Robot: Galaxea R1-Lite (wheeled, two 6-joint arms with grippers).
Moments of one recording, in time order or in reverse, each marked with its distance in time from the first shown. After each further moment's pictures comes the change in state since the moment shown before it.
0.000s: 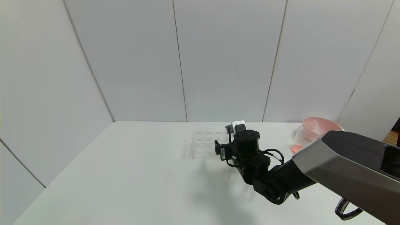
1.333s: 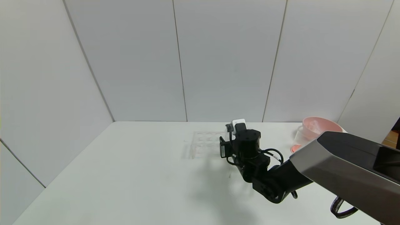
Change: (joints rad) left arm 0.000 0.000 0.000 0.000 0.000 0.000; right arm -0.010 0.024 -0.016 -0.066 -0.001 -0.042
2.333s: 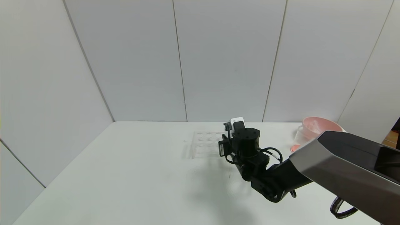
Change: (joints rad) left arm 0.000 0.000 0.000 0.000 0.000 0.000; right arm 0.001 -0.003 -0.017 -0.008 0.000 -0.034
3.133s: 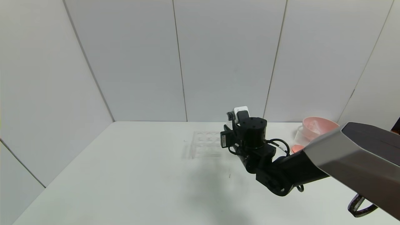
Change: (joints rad) left arm 0.000 0.000 0.000 -0.001 0.000 0.000; right arm -0.005 -0.083 -0.003 0.034 0.005 -0.019
